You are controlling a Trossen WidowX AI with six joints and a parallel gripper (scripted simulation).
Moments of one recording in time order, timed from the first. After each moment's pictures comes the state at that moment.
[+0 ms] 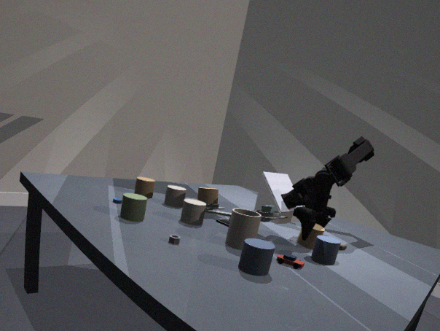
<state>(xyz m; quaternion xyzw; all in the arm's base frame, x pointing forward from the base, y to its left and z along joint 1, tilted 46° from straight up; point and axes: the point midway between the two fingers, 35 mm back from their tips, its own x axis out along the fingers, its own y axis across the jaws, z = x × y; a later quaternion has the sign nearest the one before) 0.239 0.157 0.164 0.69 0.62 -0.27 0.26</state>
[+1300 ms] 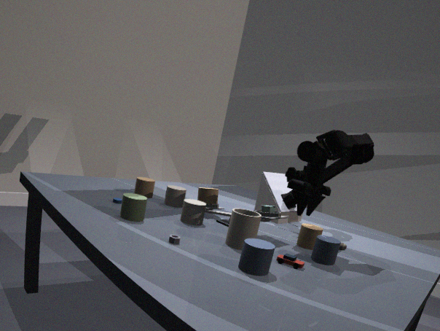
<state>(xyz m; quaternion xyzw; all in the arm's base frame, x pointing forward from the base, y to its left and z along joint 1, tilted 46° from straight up) 0.267 0.087 0.197 0.71 0.60 -0.26 0.27</state>
